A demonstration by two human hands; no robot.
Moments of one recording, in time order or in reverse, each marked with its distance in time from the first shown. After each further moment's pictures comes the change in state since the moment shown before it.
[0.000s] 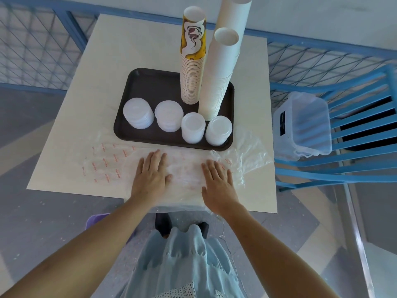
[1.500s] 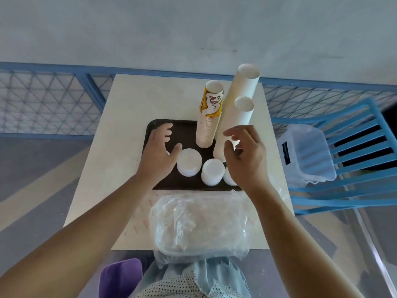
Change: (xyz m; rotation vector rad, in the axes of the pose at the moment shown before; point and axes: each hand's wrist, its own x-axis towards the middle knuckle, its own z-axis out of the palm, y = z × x) left_hand 0.117 -0.060 -0.201 -0.821 0.332 -0.017; right_hand 0.058 -0.089 -0.225 0.565 0.967 -0.176
